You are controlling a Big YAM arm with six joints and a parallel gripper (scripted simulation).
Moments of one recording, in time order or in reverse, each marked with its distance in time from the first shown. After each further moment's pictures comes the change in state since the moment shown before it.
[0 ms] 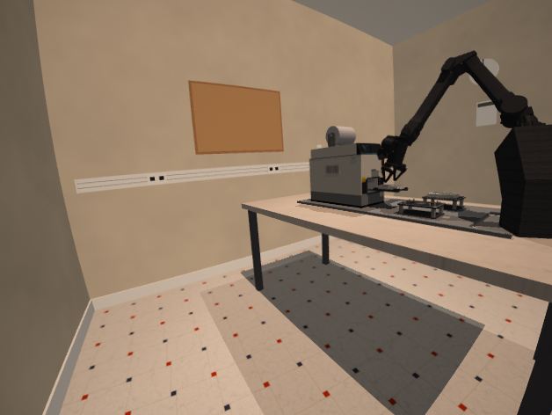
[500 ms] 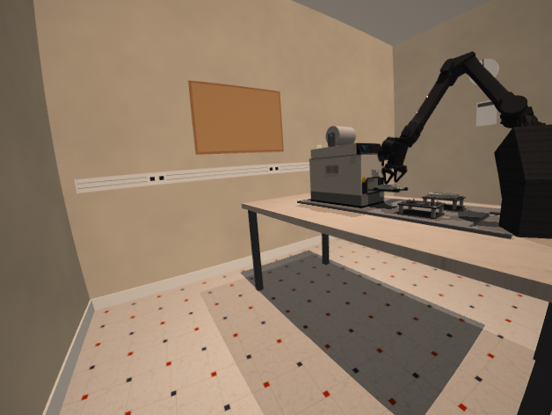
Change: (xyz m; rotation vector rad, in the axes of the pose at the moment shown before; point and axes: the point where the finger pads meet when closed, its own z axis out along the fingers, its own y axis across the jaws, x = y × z) arm 0.006 -0.002 0.006 0.004 0.012 0.002
